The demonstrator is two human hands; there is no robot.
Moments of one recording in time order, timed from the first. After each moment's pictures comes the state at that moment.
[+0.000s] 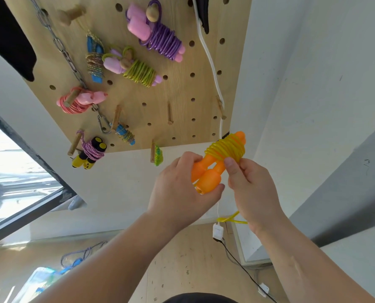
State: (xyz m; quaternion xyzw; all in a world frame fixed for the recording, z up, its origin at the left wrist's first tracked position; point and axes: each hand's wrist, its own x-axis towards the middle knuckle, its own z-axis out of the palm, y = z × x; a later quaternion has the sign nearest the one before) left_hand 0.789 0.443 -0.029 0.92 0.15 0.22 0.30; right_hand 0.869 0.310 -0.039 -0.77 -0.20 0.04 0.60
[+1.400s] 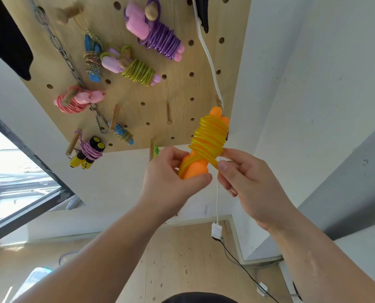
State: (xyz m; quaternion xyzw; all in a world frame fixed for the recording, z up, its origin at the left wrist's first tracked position) left_hand 0.791 0.459 -0.015 0.78 0.23 0.20 0.54; right_hand 0.873 0.302 -0.016 -0.68 -0.32 0.17 0.64
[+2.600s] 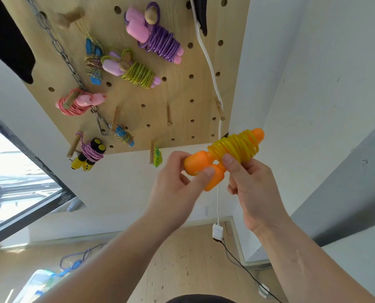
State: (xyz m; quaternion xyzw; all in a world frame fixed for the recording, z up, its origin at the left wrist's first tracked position) left_hand 0.787 0.444 -0.019 0.80 0.21 0.18 0.53; right_hand 0.866 0.311 -0.025 -0.62 -0.12 0.14 0.77
